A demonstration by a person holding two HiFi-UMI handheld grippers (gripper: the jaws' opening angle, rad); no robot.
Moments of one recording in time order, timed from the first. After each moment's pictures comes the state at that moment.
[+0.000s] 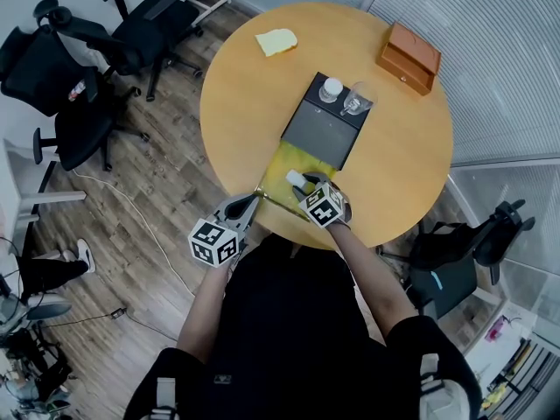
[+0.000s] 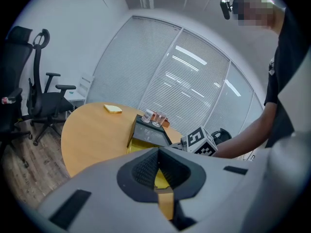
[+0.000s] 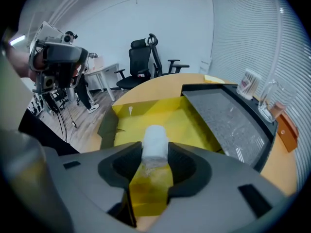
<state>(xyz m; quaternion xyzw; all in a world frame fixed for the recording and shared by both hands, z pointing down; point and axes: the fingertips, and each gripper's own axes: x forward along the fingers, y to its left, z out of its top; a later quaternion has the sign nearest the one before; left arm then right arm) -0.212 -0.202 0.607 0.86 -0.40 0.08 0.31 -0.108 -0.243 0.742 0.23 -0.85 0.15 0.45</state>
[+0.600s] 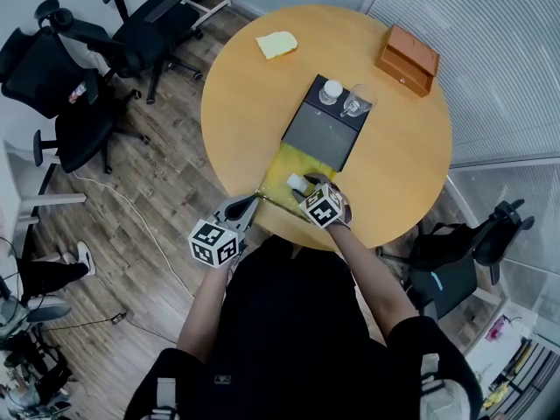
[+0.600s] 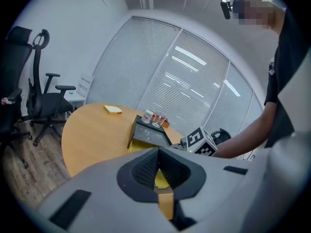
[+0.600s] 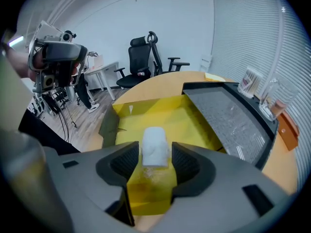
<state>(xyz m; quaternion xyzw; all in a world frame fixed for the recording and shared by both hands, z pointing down) -0.216 -0.202 0.605 0.86 -0.40 0.08 0.31 -0.109 -0.240 0.745 0.23 -0.85 0.16 0.45</state>
